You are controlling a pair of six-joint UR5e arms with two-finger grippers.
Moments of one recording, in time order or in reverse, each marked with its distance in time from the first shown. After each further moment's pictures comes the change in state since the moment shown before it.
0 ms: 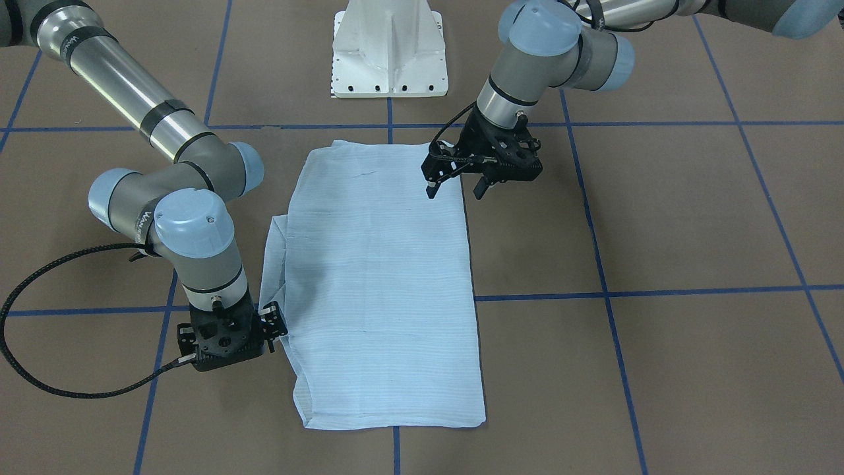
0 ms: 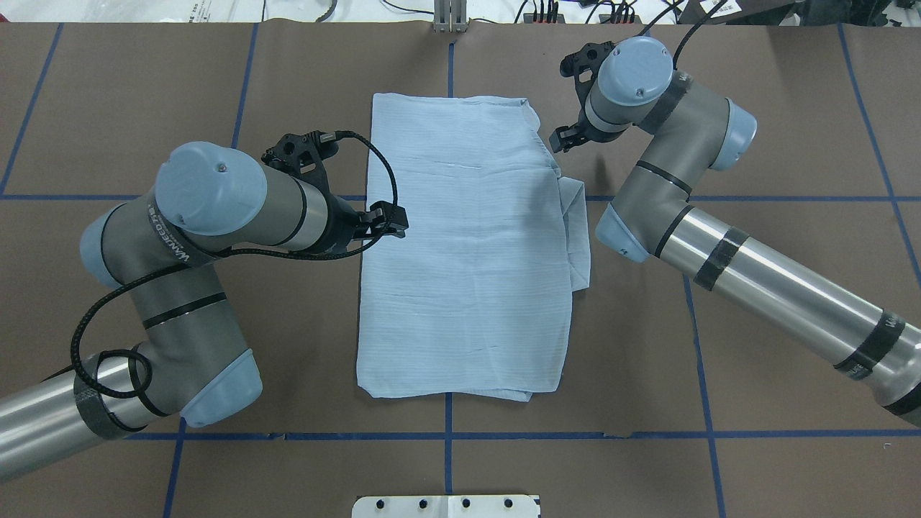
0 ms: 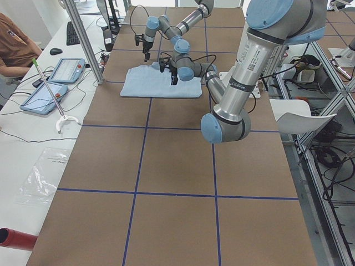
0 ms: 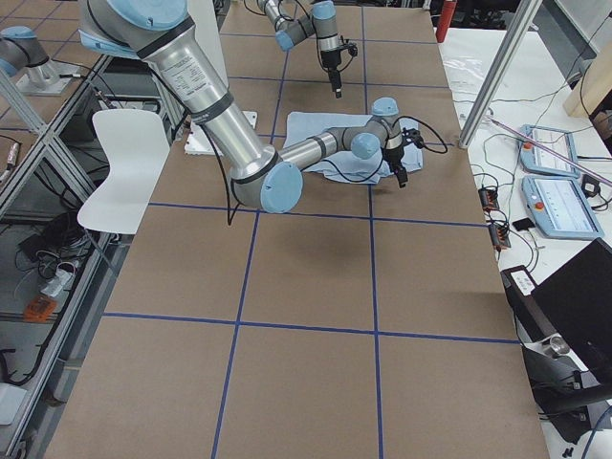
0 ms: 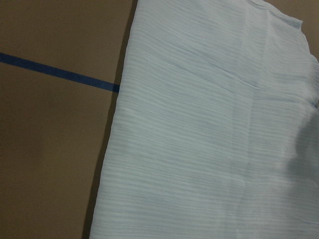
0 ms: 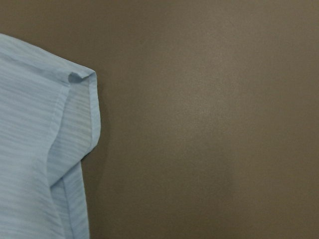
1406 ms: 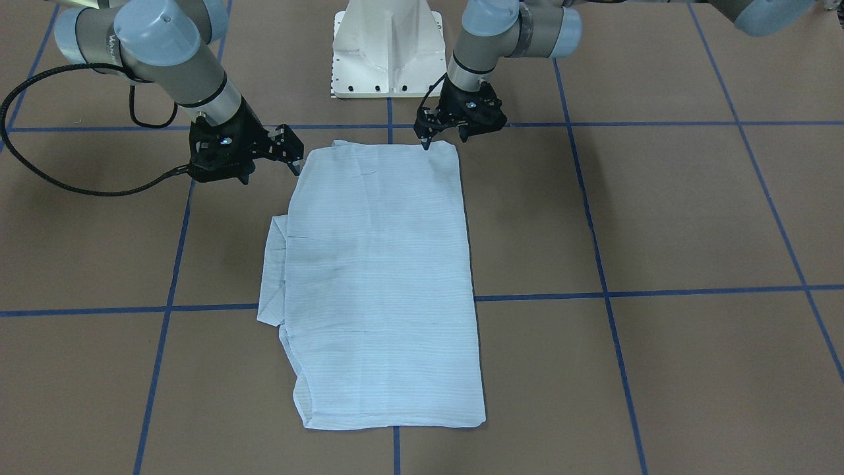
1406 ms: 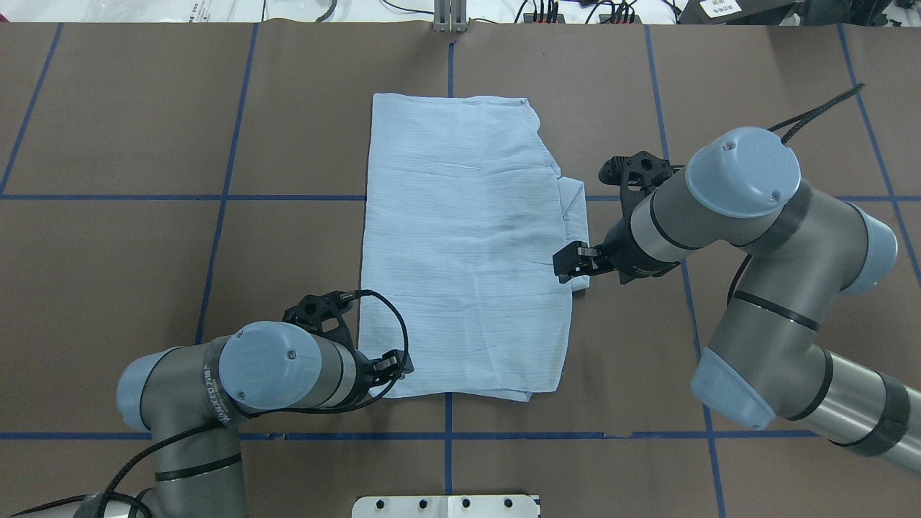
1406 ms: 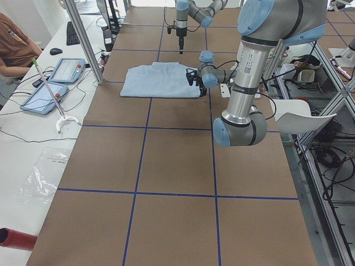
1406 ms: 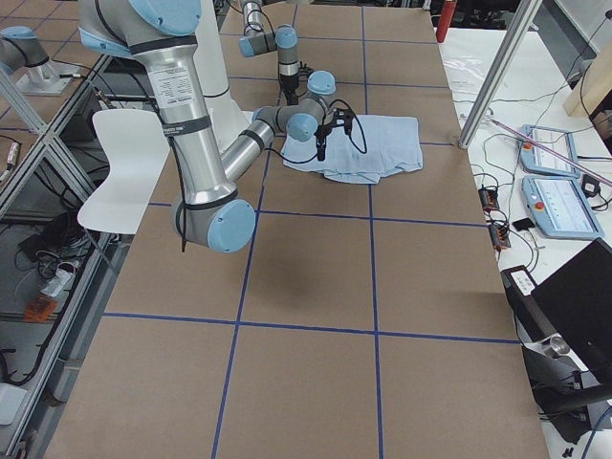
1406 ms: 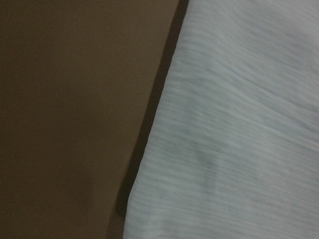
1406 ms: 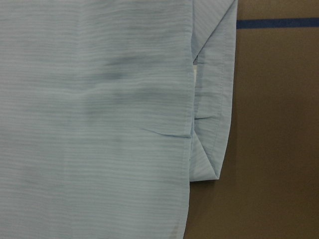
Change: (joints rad) left arm 0.303 0.099 -0.072 0.143 0.122 -0.262; right arm -0.173 -0.379 0.743 -0.244 0.253 0.453
